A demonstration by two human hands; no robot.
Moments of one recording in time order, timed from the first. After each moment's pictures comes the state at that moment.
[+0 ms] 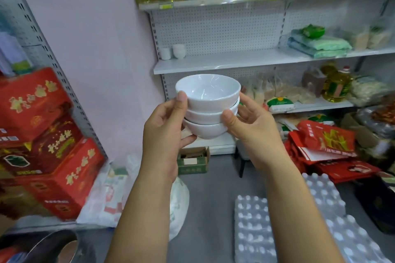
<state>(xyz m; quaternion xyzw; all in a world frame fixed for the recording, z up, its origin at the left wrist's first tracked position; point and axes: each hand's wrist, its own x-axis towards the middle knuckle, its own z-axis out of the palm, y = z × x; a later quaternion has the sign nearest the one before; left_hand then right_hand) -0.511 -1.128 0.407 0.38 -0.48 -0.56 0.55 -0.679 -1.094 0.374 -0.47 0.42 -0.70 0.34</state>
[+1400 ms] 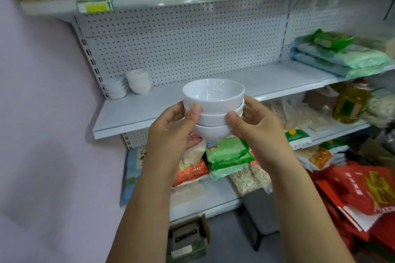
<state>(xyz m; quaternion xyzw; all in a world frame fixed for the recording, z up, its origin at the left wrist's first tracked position) -0.750 -1.794 0.385 0.29 -0.57 -0.62 0.45 -0.912 -1.711 0.362 -0.41 0.48 -0.74 0.25</state>
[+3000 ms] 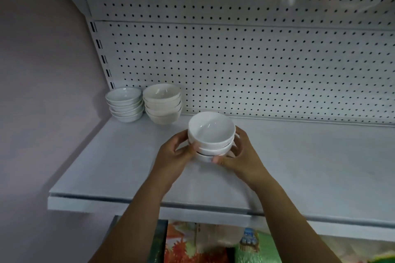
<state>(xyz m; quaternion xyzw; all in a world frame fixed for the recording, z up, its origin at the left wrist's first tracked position) -0.891 -2.247 0.263 0.43 -0.60 -0.52 0.44 -1.101 -2.207 0.242 -0.53 0.52 -0.54 0.40</state>
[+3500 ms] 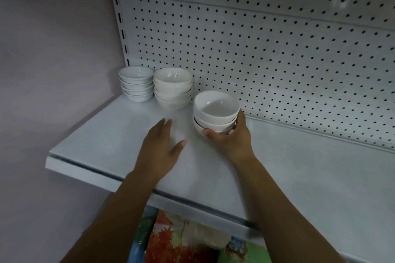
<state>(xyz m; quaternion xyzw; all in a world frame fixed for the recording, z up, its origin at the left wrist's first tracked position) -0.883 -2.262 0.217 0.63 -0.71 -0.12 0.29 -1.100 -2.278 0.240 -0.55 0.58 -0.53 0.29</state>
